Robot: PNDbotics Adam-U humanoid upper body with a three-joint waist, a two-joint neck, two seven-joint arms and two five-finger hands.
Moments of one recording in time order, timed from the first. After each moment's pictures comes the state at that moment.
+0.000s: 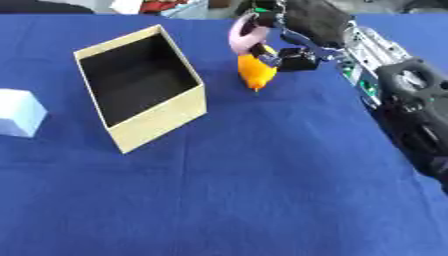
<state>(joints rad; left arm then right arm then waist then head) -0.15 0.16 0.36 -1.98 0.12 -0.38 0.04 -1.17 -0.44 0.49 -0.94 1.05 -0.78 -0.45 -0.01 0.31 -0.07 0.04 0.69</state>
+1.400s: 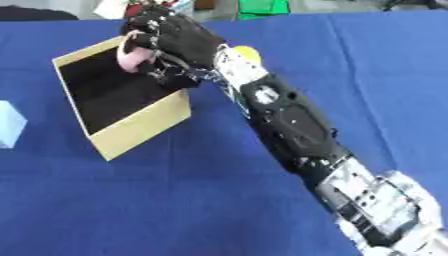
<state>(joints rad) -0.14 0.14 0.35 -1.98 0.14 -0.38 0.02 -1.23 -0.11 0.38 -0.77 1.29 -0.70 -0.52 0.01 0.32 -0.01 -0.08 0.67</state>
